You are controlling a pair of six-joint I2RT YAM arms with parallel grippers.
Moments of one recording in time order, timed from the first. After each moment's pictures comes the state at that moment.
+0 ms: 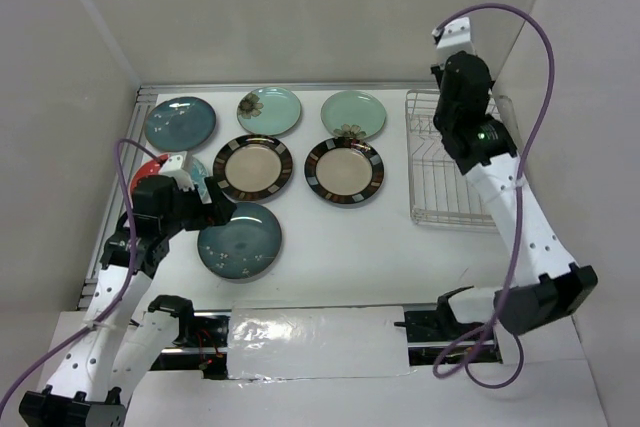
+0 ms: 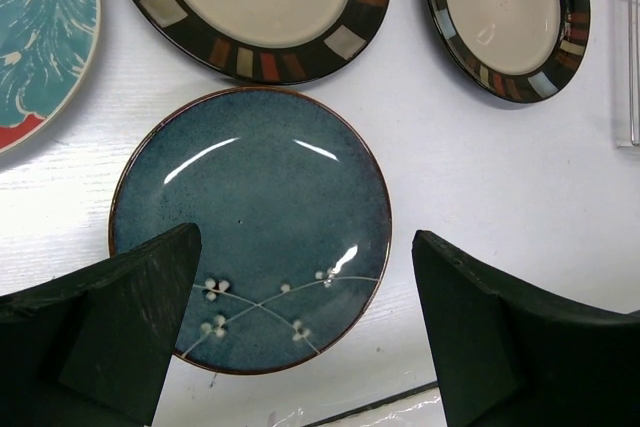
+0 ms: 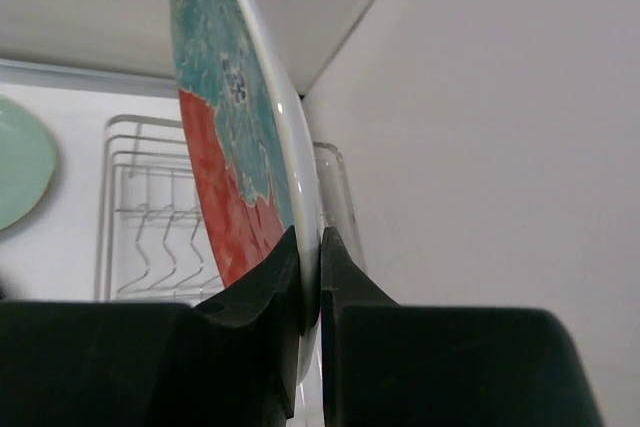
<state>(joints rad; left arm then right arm) -0.14 0.69 0.73 -0.61 0.17 -0.37 0.36 1.28 1.50 -0.34 0.73 -0.42</state>
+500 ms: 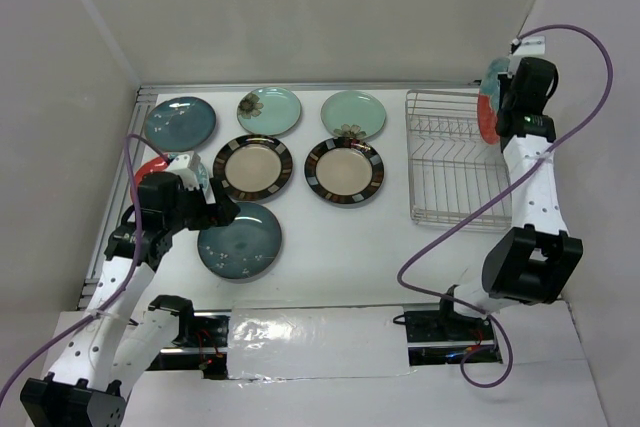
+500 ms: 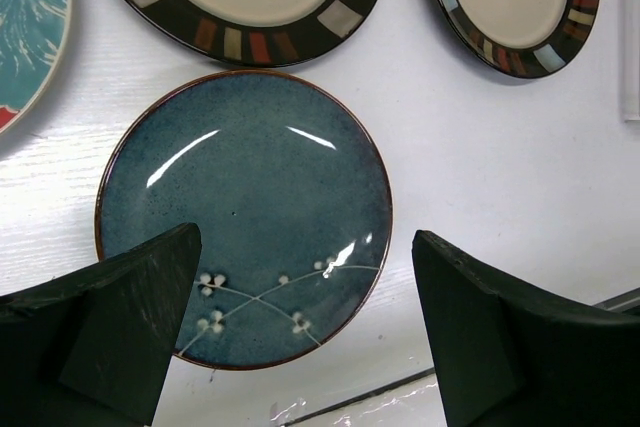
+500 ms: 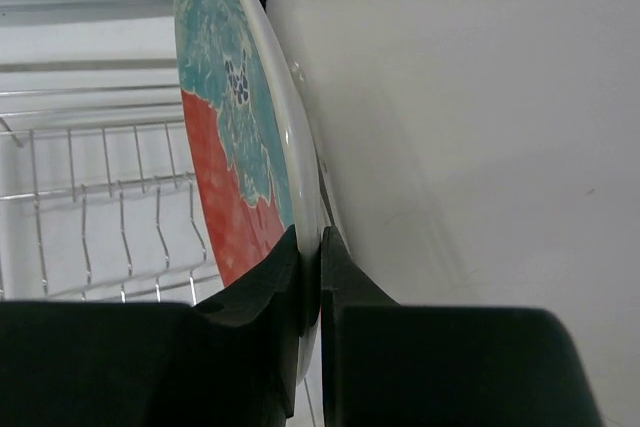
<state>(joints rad) -0.14 0.75 0.73 -0.61 0.20 -0.34 -0.22 1.46 1.45 -0.30 0.27 -0.29</state>
